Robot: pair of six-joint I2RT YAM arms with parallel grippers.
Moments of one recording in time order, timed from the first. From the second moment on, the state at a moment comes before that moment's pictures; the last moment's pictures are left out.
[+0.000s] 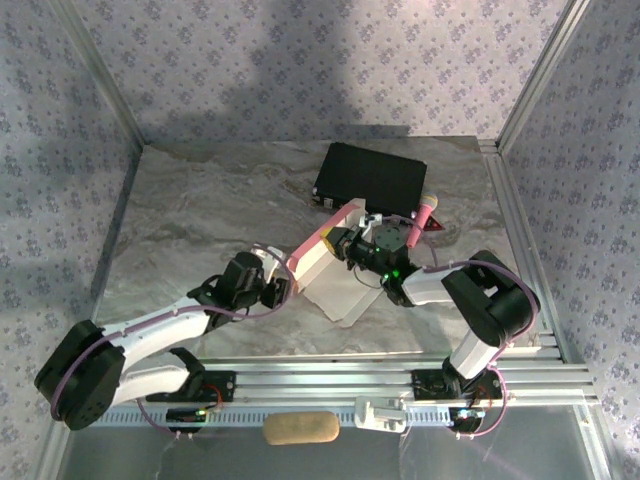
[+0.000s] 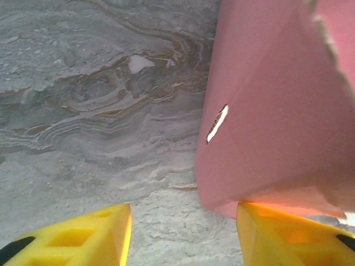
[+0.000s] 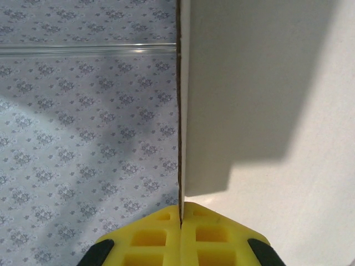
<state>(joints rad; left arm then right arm) -0.73 1.12 0.41 0.02 0.01 -0.24 0.62 1.65 0.55 1.00 -0.33 1.51</state>
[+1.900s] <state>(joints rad) -0.84 1.30 0.44 0.27 -0.42 -0.29 0.75 1.66 0.67 0.84 -0.11 1.57</state>
